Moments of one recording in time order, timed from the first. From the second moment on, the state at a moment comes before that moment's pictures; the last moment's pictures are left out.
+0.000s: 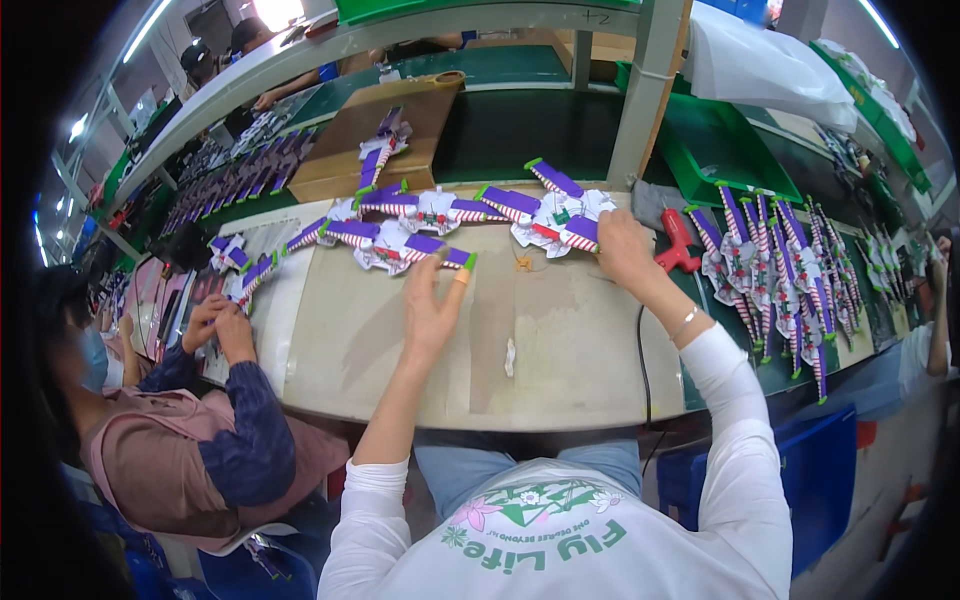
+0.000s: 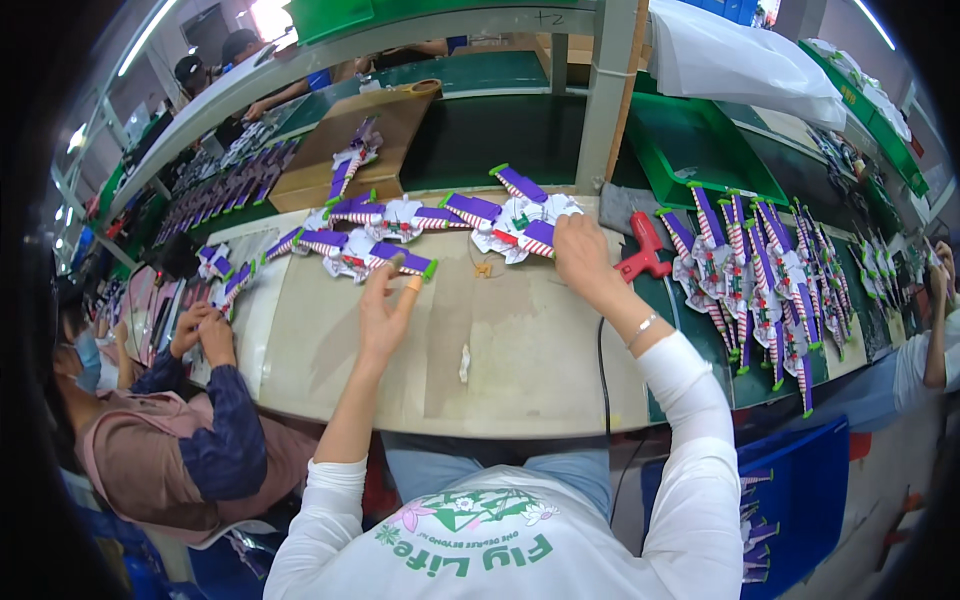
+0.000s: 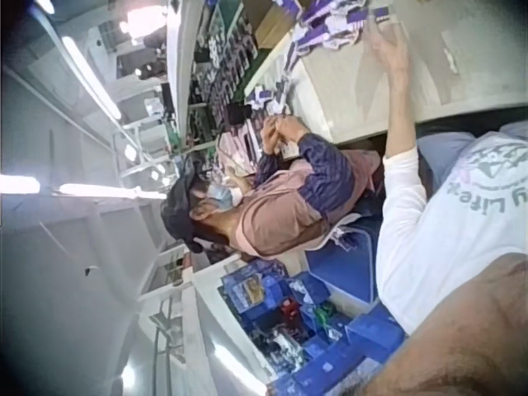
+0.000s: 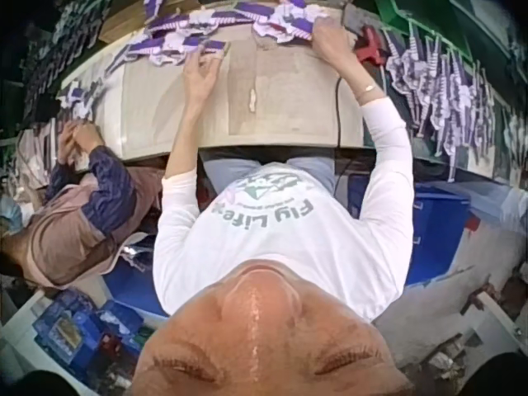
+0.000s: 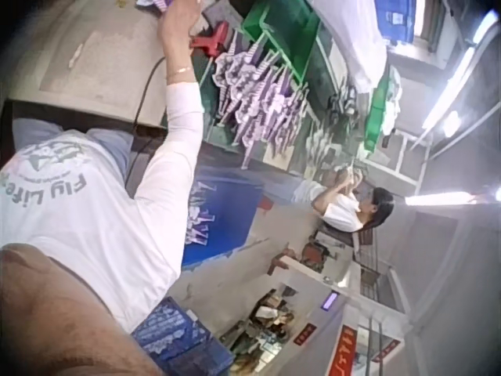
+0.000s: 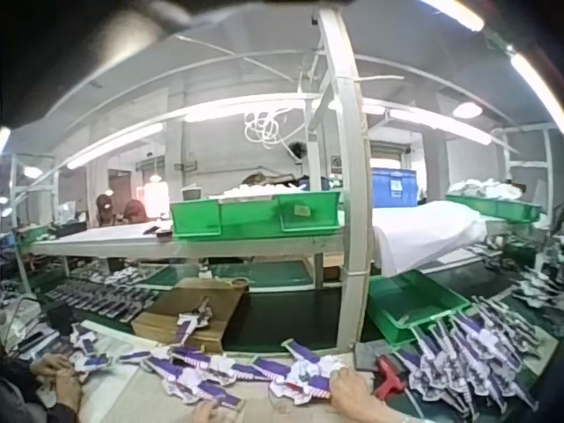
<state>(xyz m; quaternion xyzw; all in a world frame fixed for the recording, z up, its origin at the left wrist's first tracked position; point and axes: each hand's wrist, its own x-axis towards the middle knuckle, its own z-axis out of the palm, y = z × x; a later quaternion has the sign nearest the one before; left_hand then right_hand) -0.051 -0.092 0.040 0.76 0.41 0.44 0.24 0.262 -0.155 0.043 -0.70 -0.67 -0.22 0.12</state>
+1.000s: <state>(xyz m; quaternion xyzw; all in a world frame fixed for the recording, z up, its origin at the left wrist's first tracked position) -0.052 -0.183 0.056 0.87 0.28 0.33 0.22 0.163 -0.291 0.048 -0.60 -0.76 -0.21 0.12</state>
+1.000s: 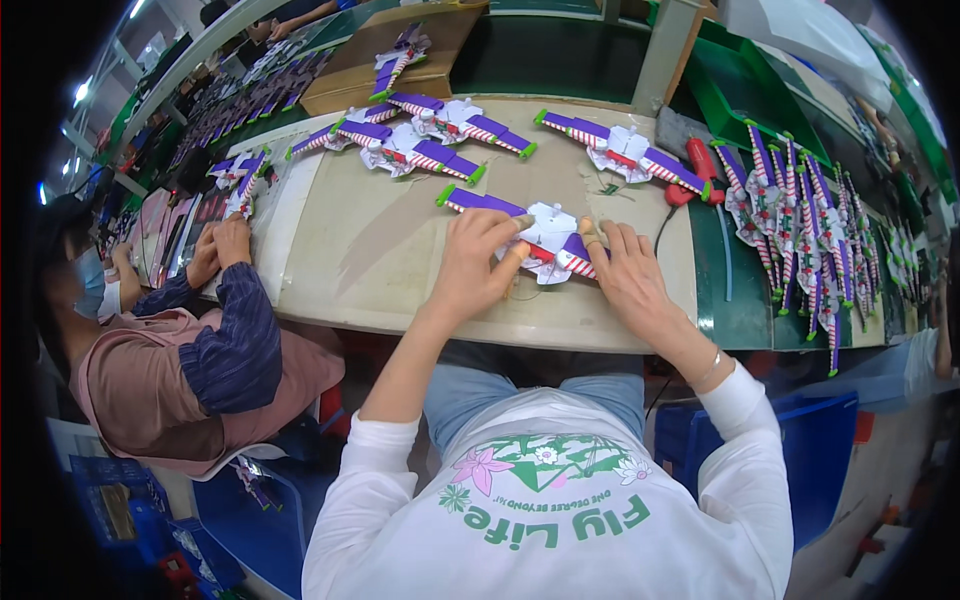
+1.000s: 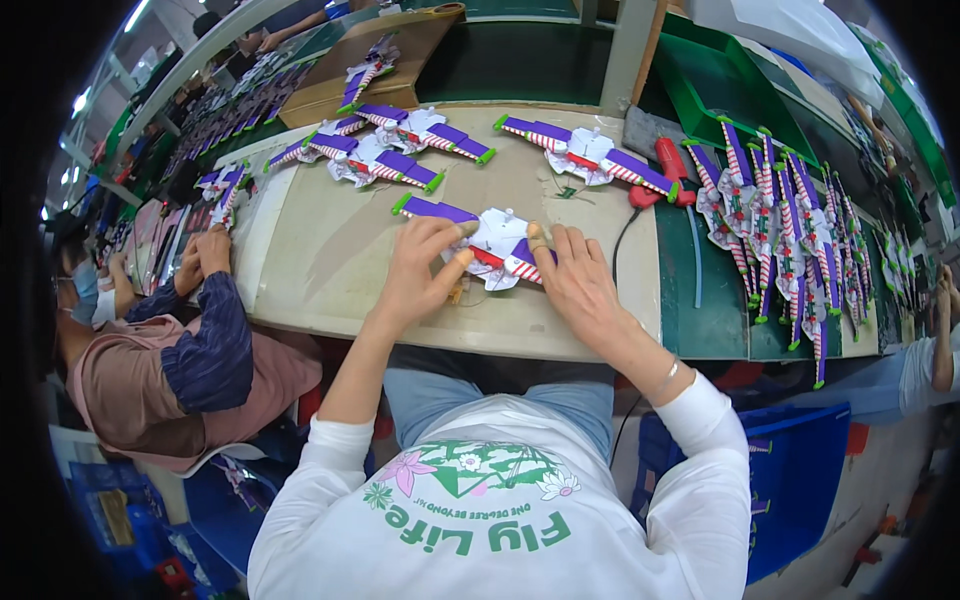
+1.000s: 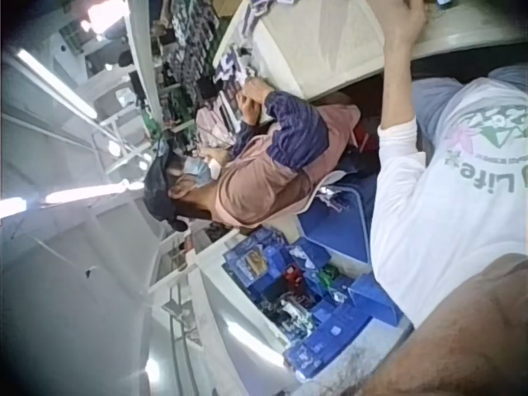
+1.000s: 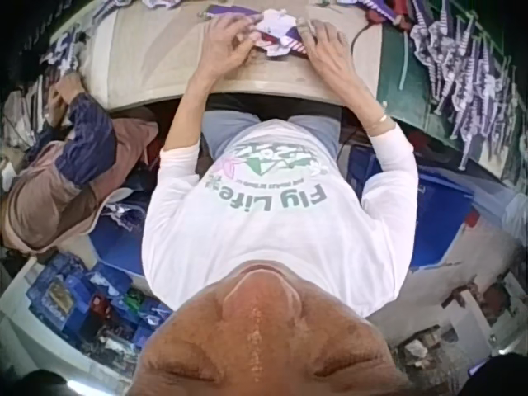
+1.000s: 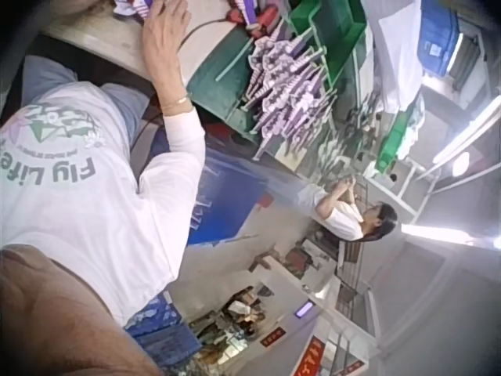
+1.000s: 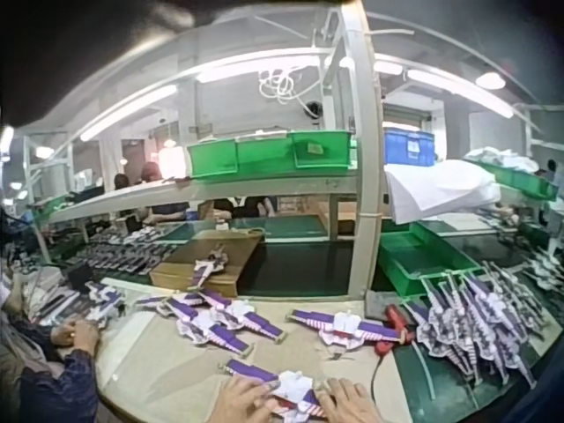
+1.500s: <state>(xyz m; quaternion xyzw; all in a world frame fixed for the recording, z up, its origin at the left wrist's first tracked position) -0.085 -0.229 0.009 0.89 0.26 0.36 0.14 0.134 -0.281 0.035 -0.49 -0.58 0.45 0.46</state>
